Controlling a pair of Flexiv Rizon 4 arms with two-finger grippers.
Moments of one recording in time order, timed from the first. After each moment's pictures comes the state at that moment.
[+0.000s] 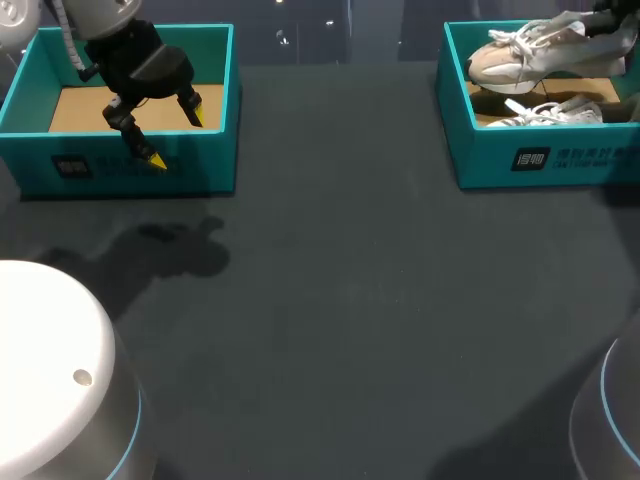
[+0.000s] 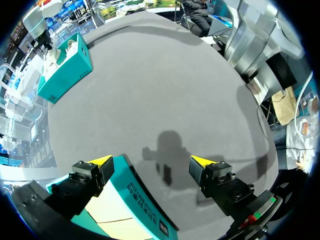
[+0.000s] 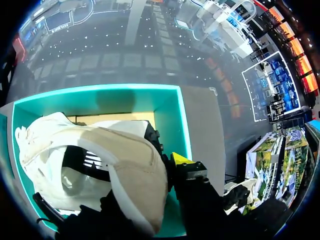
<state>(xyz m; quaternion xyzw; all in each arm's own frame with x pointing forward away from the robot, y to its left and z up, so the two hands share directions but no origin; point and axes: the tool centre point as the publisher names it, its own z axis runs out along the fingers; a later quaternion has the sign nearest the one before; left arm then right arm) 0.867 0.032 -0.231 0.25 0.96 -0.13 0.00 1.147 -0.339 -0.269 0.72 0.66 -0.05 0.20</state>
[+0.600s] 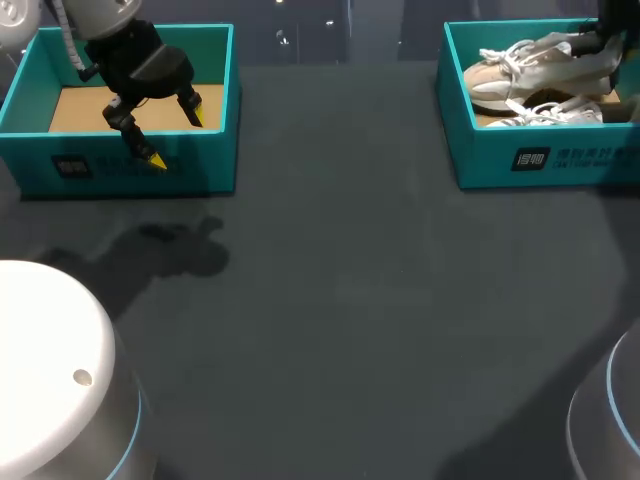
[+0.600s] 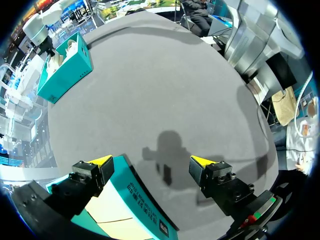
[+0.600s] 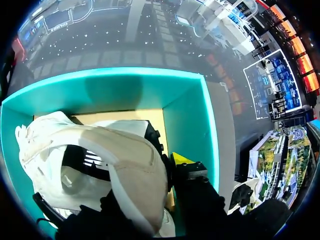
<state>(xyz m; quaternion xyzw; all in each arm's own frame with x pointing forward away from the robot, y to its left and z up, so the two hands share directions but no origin) 0.867 0.032 -0.231 0.25 0.96 -0.13 0.00 1.157 -0.335 -0.318 0.72 0.67 -0.06 0.19</state>
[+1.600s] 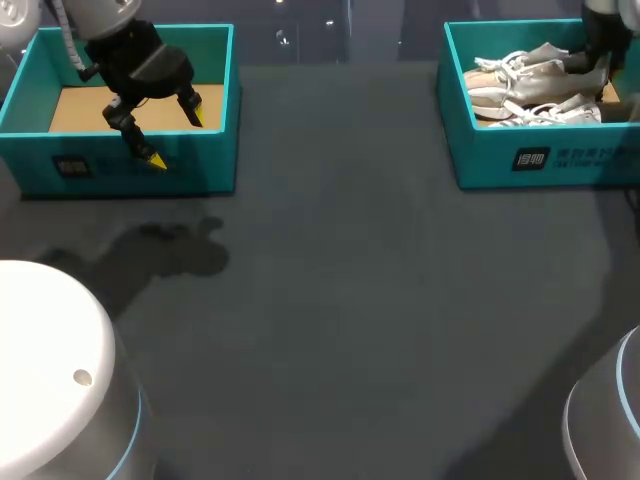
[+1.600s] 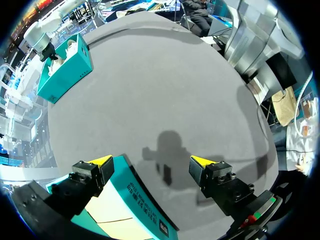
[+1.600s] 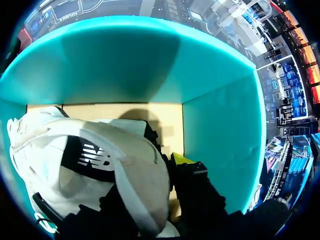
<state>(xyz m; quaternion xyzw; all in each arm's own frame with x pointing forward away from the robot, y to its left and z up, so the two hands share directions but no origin) 0.867 0.032 -0.231 0.25 0.96 -0.13 0.00 1.163 -0.334 -0.368 0.70 0.70 -0.06 0.14</state>
